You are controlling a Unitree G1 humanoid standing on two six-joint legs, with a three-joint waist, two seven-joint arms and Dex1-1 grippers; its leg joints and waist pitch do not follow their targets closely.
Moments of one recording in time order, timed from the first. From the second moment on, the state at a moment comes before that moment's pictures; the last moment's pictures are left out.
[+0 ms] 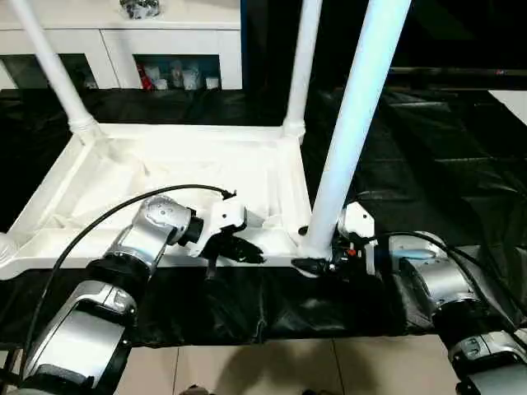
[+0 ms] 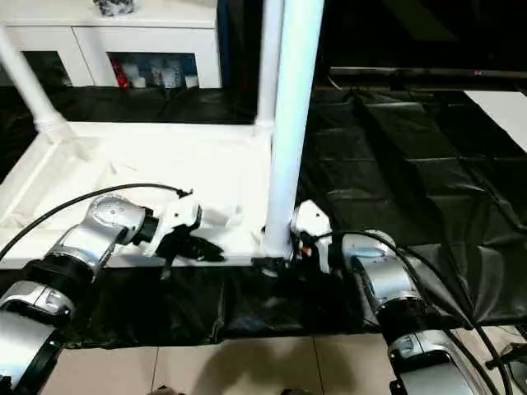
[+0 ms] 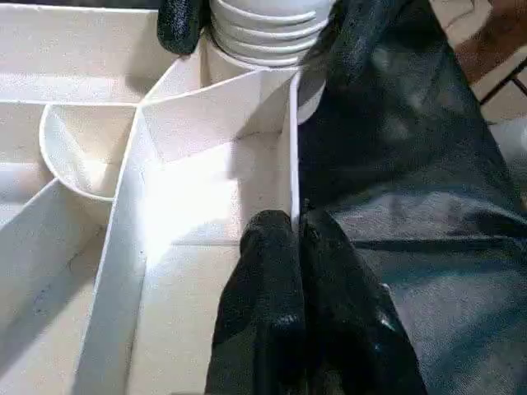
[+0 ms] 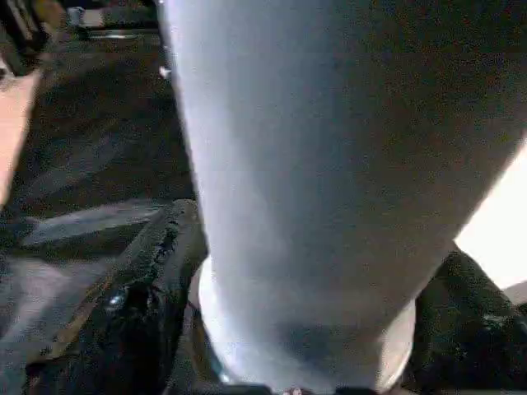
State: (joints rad) left arm -0.73 0.35 -0.28 0.84 0.07 -0.10 -1.42; right arm -0.50 -0.35 0.19 0.67 0.13 -0.09 1.23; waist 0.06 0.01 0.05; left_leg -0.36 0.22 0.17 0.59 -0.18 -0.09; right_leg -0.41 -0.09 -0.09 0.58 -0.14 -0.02
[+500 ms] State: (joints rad) left arm -0.73 0.35 -0.28 0.85 0.07 -0.09 -1.40; right arm -0.48 -0.31 0.16 0.65 0.13 -0.05 1.16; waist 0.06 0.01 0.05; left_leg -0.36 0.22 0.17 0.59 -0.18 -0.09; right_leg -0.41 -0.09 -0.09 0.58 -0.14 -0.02
